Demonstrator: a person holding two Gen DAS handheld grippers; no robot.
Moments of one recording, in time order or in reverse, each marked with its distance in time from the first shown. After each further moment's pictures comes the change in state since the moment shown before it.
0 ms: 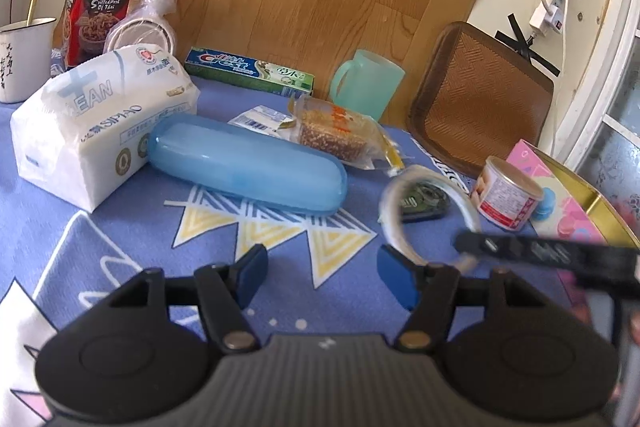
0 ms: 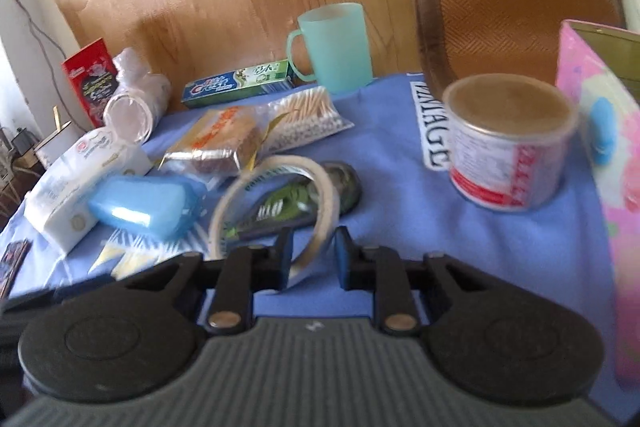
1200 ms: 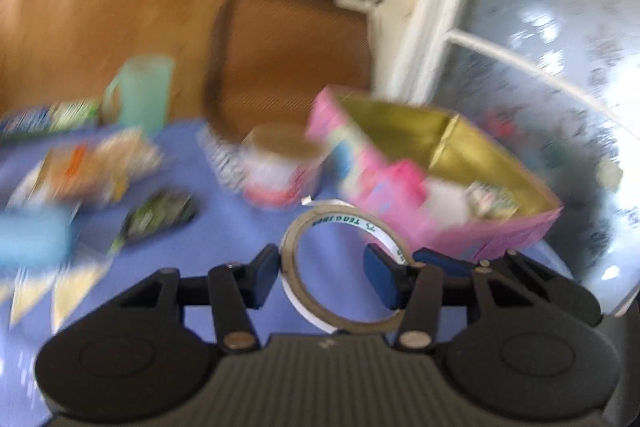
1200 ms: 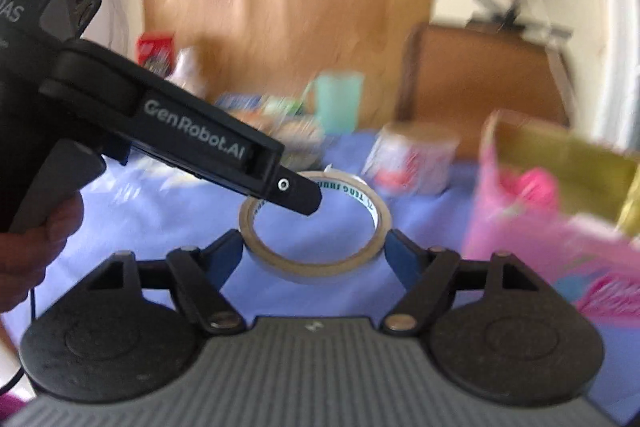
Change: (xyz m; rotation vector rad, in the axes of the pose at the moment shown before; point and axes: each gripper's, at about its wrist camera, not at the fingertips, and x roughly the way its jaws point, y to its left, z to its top) left arm -0.005 -0.175 0.008 0.331 0.094 -0.334; right arm -0.113 -0.007 -0.077 -0.297 -0.284 -0.104
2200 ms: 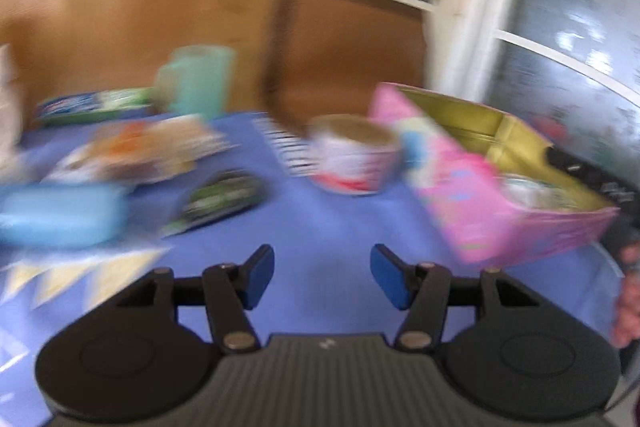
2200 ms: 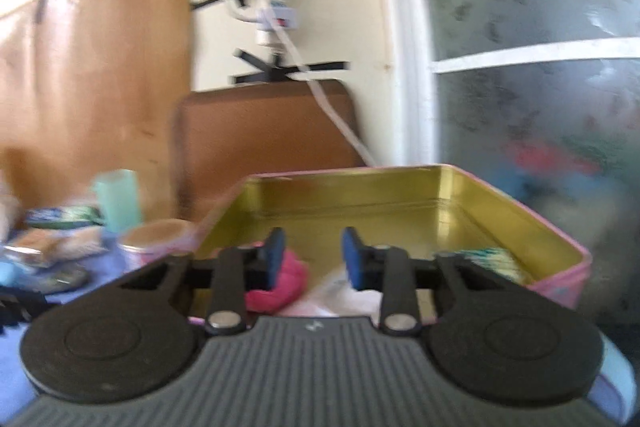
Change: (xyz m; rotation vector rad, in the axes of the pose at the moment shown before) left arm 0.002 0.055 -0.038 -0.066 -0.015 0.193; right arm -0.020 -0.113 0.015 0.246 -0.167 -0.428
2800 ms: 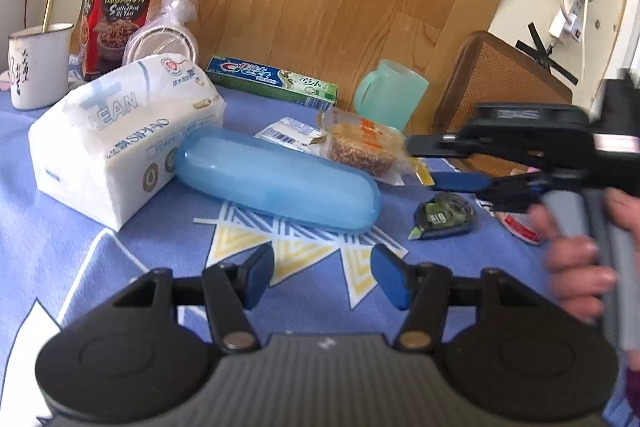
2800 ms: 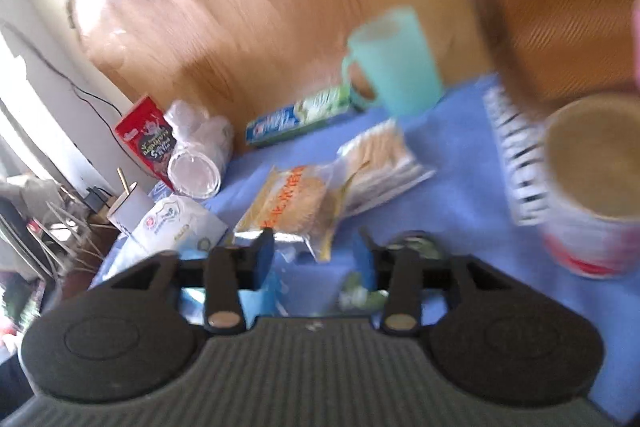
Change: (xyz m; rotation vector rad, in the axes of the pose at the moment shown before) left arm -0.030 0.128 -0.016 -0.287 -0.076 0.186; right arm 0.170 0.192 0.000 0.256 0.628 0.677
